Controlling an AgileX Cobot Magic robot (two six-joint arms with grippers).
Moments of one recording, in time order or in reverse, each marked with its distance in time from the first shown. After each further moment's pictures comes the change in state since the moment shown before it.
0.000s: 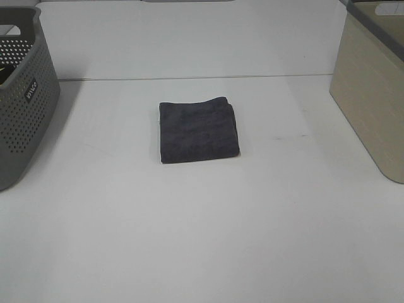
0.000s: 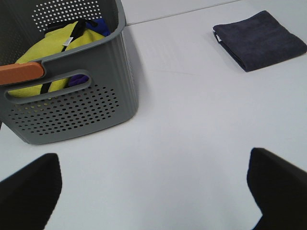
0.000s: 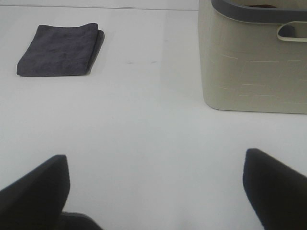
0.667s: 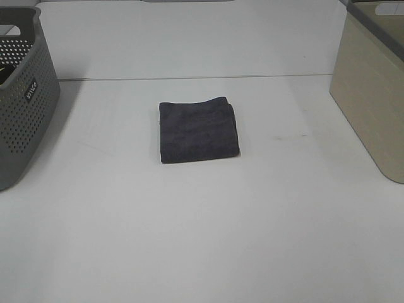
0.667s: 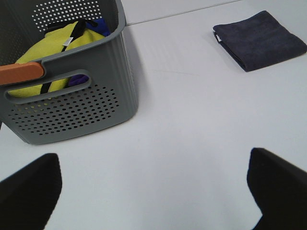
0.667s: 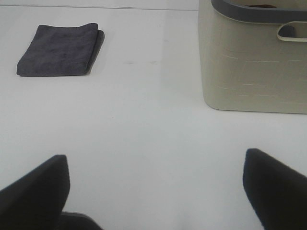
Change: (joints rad) left arm 0.000 0.000 0.000 0.000 0.000 0.000; right arm 0.000 0.000 0.000 0.000 0.000 0.000
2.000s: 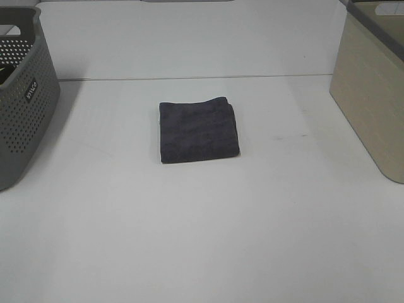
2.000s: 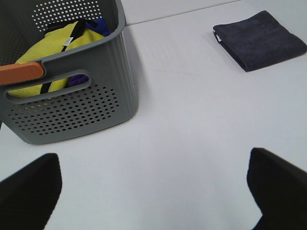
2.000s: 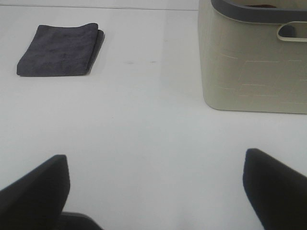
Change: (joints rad) left arm 0.000 0.000 0.000 0.000 0.000 0.000; right arm 0.000 0.000 0.000 0.000 0.000 0.000
